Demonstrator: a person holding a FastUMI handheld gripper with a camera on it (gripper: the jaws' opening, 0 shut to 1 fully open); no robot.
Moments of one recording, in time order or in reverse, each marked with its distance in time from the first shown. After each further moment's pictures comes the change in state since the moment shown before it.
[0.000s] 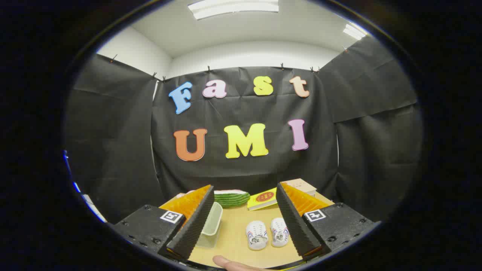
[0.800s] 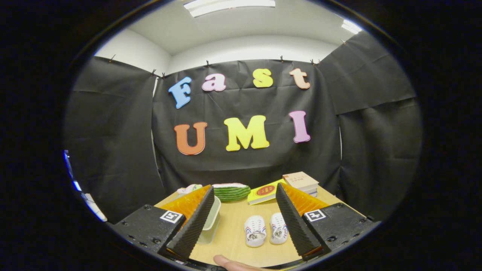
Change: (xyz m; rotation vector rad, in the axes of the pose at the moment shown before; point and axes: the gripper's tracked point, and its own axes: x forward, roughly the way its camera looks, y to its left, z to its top) arm 0.013 -0.017 -0.030 0.020 0.046 0.042
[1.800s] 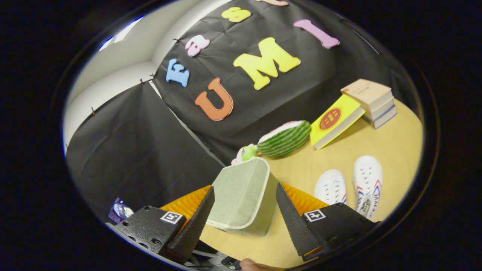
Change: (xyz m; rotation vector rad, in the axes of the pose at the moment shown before) arm 0.169 0.053 -0.157 0.559 0.519 0.486
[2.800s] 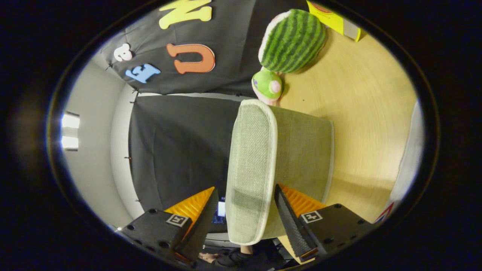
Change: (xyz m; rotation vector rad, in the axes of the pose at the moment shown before) arm 0.131 -0.012 -0.048 0.546 0.601 0.475
